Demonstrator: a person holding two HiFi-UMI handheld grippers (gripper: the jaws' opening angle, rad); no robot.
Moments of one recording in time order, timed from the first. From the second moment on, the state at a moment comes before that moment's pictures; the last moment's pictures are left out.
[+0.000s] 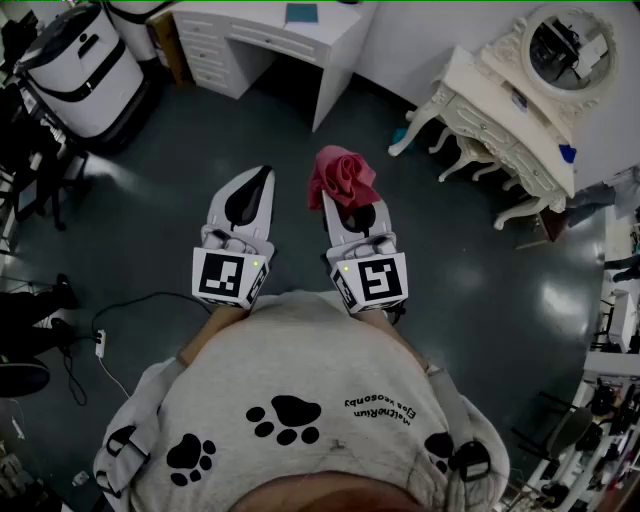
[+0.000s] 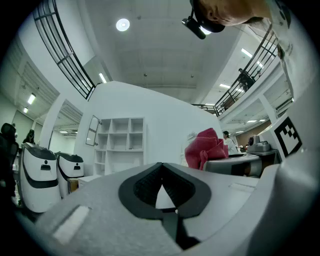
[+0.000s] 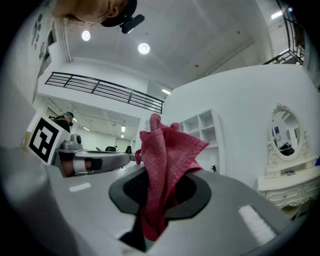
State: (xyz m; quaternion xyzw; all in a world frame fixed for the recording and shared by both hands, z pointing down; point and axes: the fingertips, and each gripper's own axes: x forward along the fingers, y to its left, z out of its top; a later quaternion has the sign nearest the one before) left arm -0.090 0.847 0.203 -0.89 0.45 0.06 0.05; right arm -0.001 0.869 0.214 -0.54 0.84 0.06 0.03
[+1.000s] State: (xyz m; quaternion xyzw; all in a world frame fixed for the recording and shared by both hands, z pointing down) left arm -0.082 0.772 0.214 -0.88 0.47 0.05 0.05; right arm -0.004 0.790 0.217 -0.50 0.86 0.06 0.04
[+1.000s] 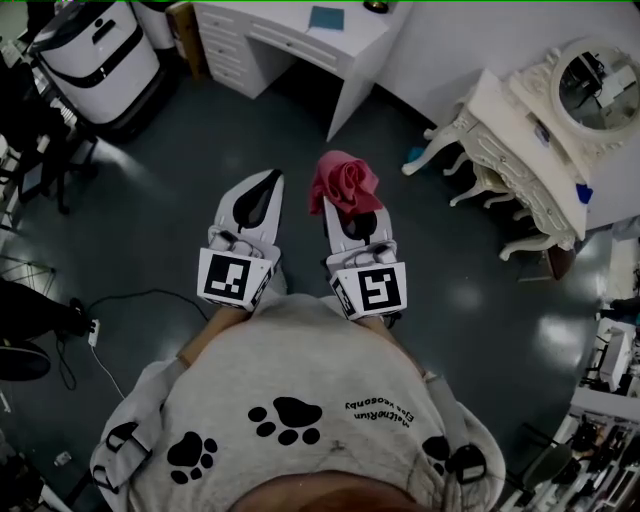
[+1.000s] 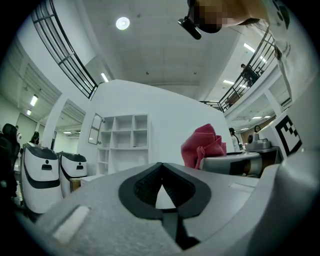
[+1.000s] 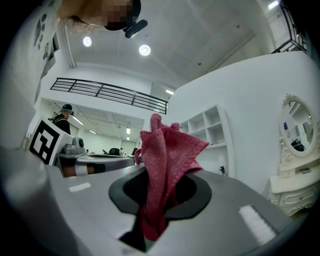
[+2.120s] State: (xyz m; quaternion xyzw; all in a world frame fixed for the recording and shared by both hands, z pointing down) left arm -0.110 0.557 0.219 -0.92 0.38 0.05 0.04; right arm -0.044 0.581 0.222 -0.57 0.82 0.05 0.04
